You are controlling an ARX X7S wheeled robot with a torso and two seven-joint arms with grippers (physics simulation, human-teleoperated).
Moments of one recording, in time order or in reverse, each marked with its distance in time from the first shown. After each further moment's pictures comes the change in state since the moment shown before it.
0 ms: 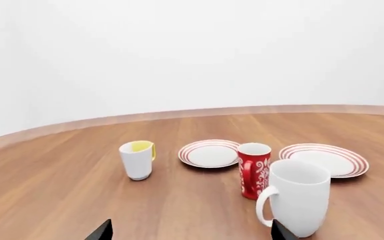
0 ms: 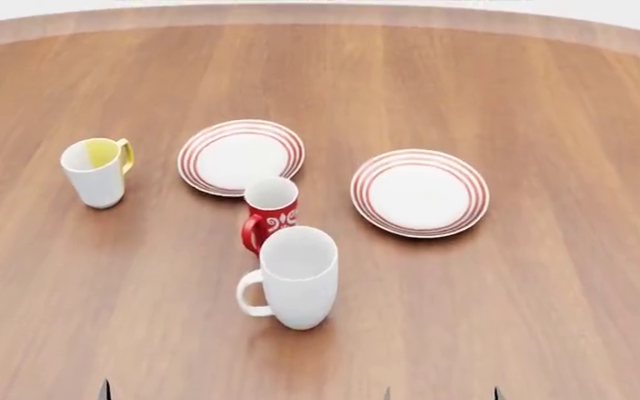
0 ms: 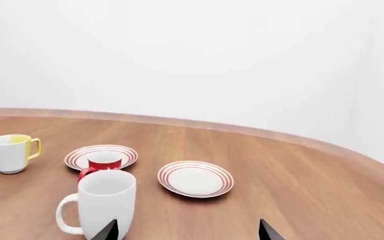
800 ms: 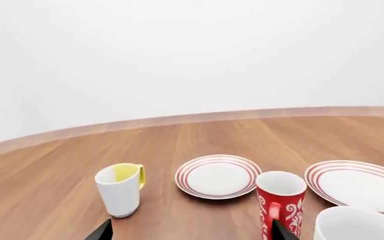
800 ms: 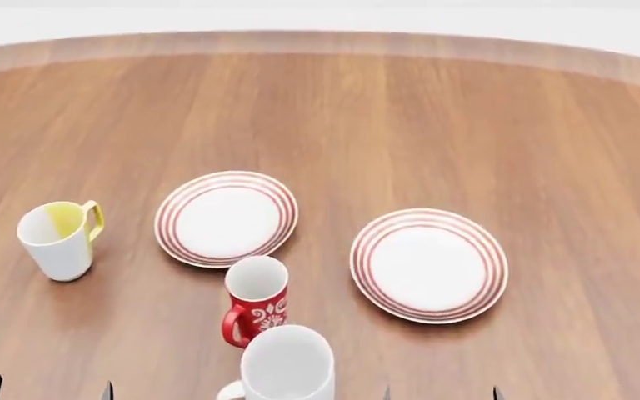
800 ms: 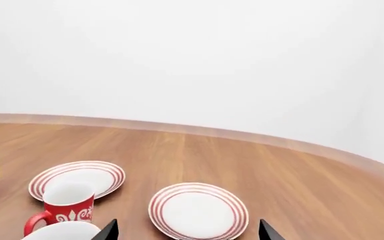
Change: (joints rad) left arm -0.008 -0.034 0.039 -0.021 -0.009 0.012 -0.042; right arm 0.014 0.036 -0.035 0.023 0.031 -0.013 0.043
